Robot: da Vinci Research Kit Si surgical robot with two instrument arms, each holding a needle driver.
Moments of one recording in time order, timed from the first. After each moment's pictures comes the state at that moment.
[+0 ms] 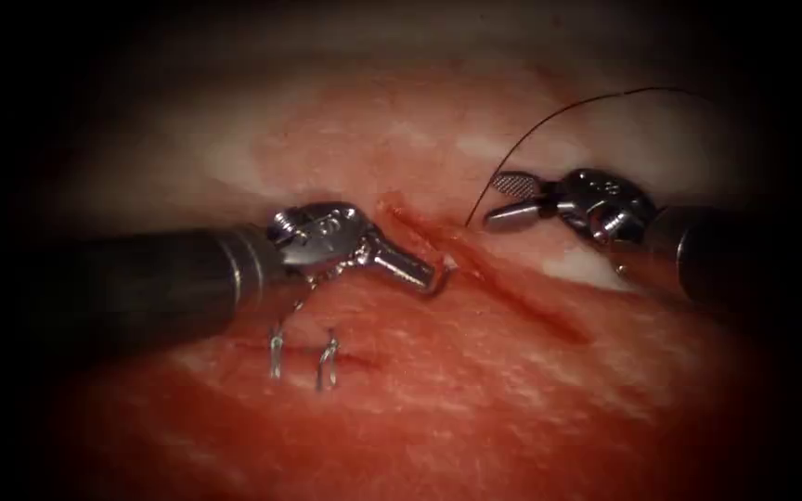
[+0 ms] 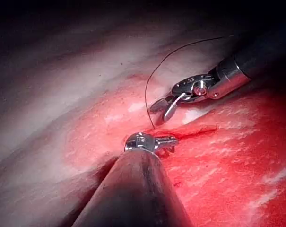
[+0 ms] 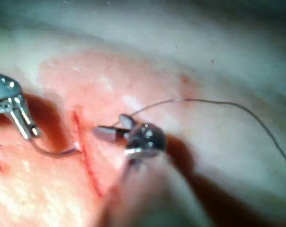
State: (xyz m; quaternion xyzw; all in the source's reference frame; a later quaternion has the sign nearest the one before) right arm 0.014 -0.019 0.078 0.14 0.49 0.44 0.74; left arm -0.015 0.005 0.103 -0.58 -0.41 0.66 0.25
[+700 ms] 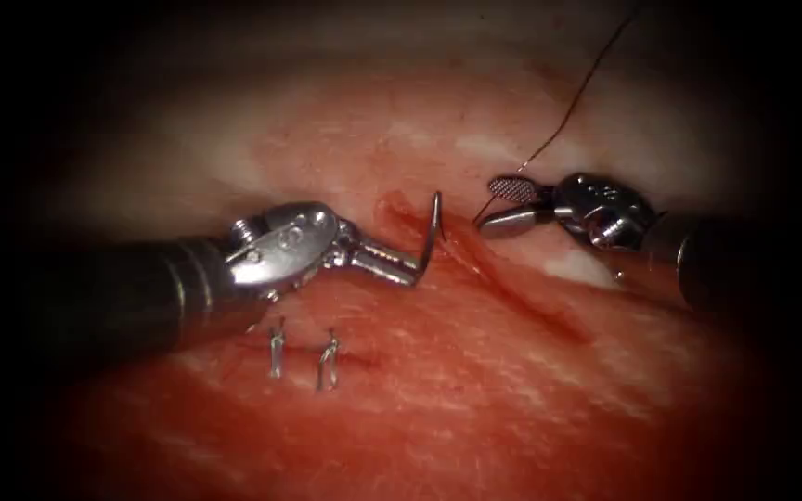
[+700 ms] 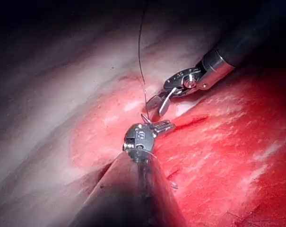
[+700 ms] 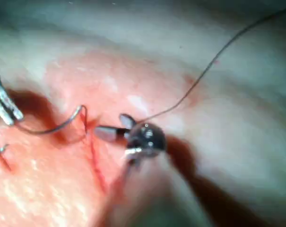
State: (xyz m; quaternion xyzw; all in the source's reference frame) right arm 0.014 -0.019 0.077 0.15 0.49 0.45 0.73; left arm -0.014 0.006 0.098 -0.62 -0.25 0.74 0.11
